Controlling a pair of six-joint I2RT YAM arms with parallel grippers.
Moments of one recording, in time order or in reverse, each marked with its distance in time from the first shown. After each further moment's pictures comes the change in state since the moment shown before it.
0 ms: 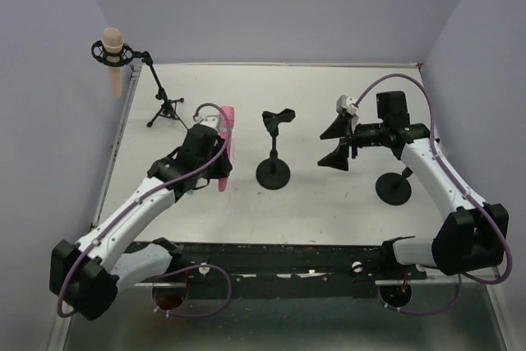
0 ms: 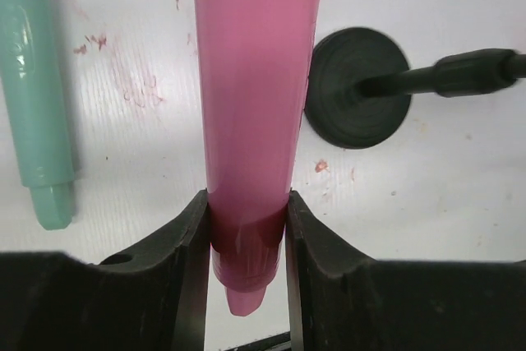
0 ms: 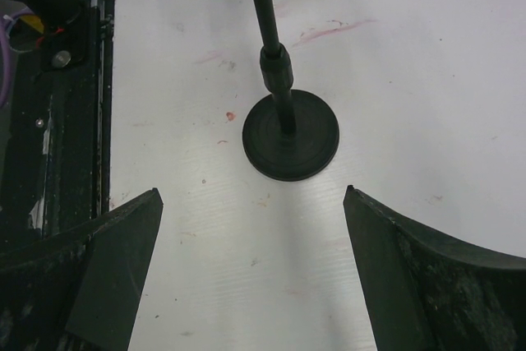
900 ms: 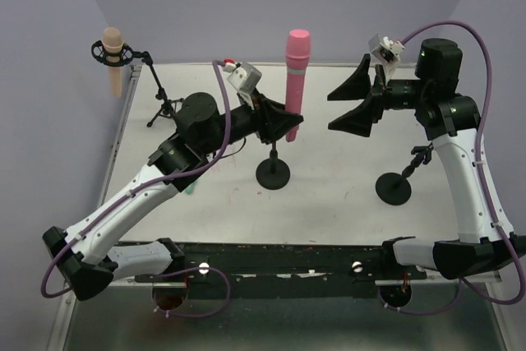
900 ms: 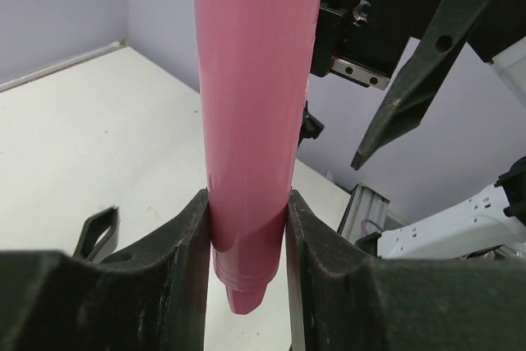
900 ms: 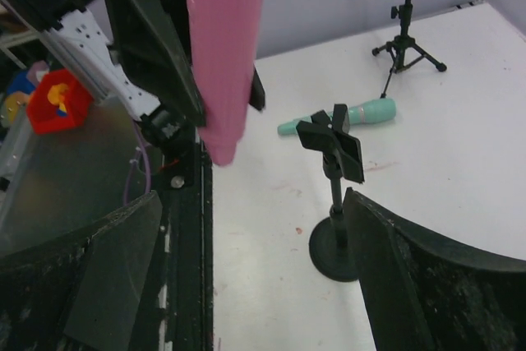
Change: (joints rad) left arm -0.235 -0.032 0.386 0.523 0.370 0.066; right arm 0.000 -0.021 0.571 -0.179 -0.151 0.423
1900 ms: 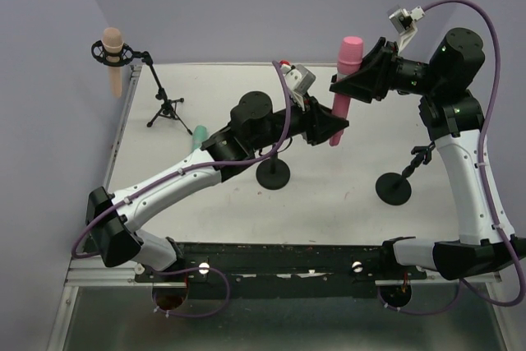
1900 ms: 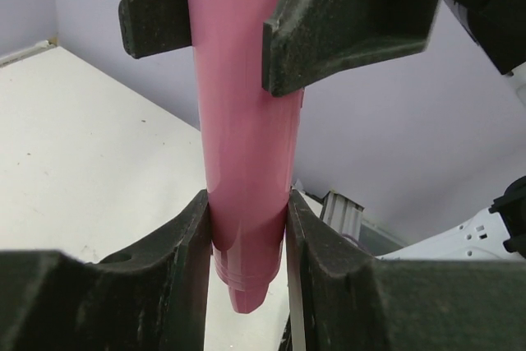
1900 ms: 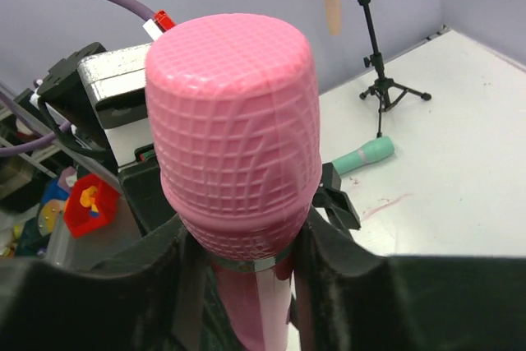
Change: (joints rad) left arm -0.179 0.337 0.143 0.206 -0.063 -0.021; right arm -0.003 -0.010 0.022 0.443 0.124 0.677
